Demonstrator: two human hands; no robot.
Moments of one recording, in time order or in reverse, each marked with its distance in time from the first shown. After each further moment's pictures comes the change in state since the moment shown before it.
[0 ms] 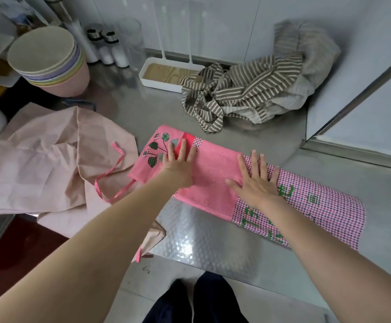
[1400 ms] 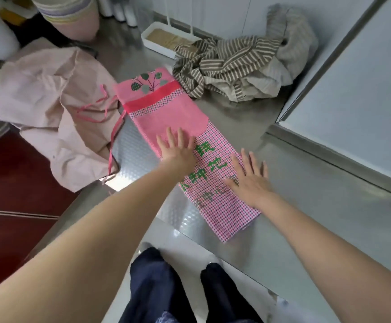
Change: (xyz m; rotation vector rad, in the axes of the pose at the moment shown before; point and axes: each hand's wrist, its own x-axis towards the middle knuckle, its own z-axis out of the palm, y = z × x) left_hand -0.060 0.142 0.023 -0.112 0.071 -0.247; right_hand -0.047 0.134 0.023 -0.142 -0.012 -0.324
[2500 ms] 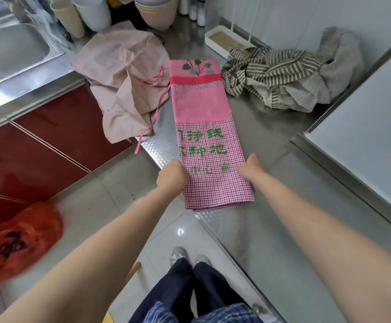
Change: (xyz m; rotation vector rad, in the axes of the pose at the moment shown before) left_hand -0.120 0.008 0.052 -0.996 0.071 -0.616; right_hand -0.002 -0.036 -0.031 0.561 -0.040 0.184
